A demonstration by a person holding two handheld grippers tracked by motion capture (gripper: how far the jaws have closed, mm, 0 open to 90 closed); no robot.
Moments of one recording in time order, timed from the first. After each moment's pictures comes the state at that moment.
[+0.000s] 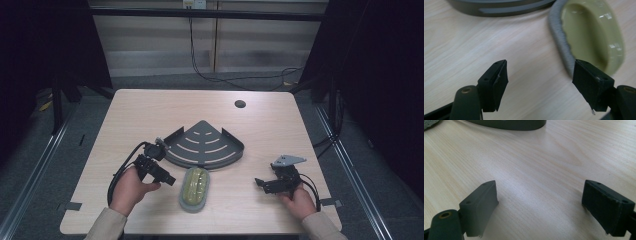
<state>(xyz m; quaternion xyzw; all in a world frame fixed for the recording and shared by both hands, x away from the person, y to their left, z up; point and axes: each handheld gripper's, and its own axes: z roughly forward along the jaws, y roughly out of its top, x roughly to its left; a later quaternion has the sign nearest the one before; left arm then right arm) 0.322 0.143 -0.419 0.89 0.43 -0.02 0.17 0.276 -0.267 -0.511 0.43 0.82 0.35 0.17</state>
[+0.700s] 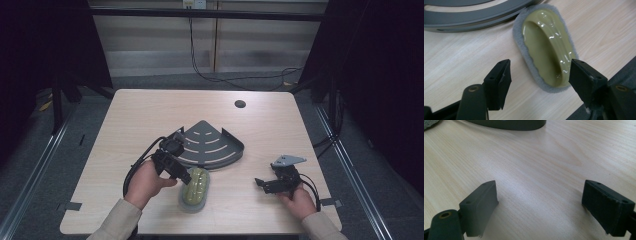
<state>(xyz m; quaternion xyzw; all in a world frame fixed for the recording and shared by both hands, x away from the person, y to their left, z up) 0.326 0.095 -0.400 0.90 0.41 -0.07 0.14 0.276 -0.267 -0.511 0.43 0.82 0.35 0.17</state>
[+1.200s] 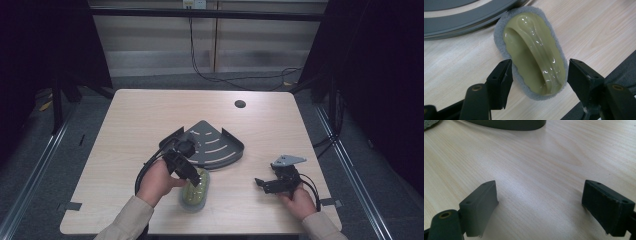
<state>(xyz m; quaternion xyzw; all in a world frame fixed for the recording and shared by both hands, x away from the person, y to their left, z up) 0.327 0.069 -0.408 0.90 0.41 -0.09 0.12 0.276 -0.267 -0.511 0.43 0.82 0.35 0.17</state>
